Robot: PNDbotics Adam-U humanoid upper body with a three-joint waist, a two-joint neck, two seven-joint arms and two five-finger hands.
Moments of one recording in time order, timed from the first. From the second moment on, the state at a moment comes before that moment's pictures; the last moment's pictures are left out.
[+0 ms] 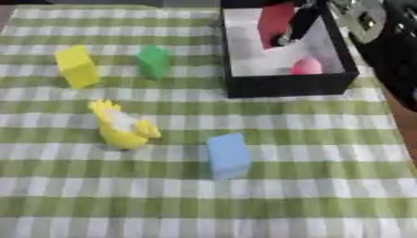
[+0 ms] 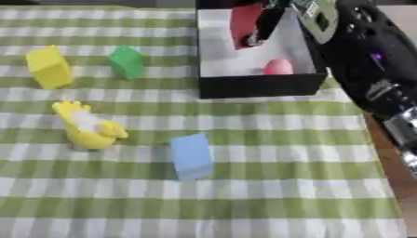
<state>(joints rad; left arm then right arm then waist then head) -0.23 0.34 0.06 -1.92 0.18 0.11 0.60 -1.12 -0.55 0.34 -0.91 0.77 -0.15 0.59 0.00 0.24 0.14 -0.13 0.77</state>
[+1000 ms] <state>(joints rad) -0.23 0.34 0.06 -1.92 0.18 0.11 0.60 -1.13 -0.54 0.28 -0.84 0.92 -0.28 0.62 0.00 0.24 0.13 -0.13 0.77</state>
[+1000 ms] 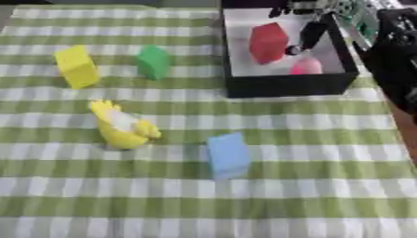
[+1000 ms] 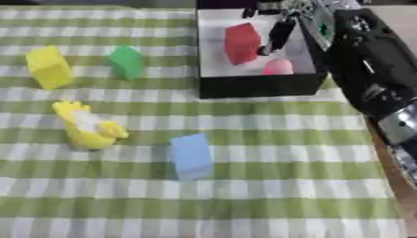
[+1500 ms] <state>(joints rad) -0.22 0.35 0.06 -1.92 0.18 0.11 0.60 -1.15 -0.64 0.30 -1.07 0.77 -0.33 0.53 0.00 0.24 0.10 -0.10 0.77</state>
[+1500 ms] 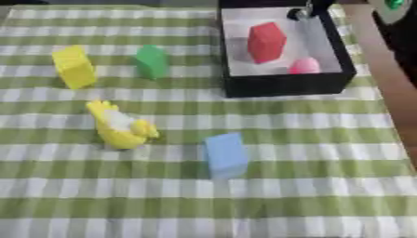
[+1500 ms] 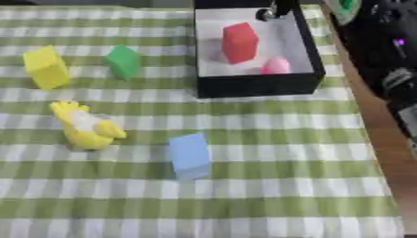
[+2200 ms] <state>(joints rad) -0.21 0.35 0.06 -1.92 0.18 0.11 0.61 -0.95 -0.82 0.48 -1.44 0.54 -0.51 0.41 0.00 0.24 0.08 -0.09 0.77</state>
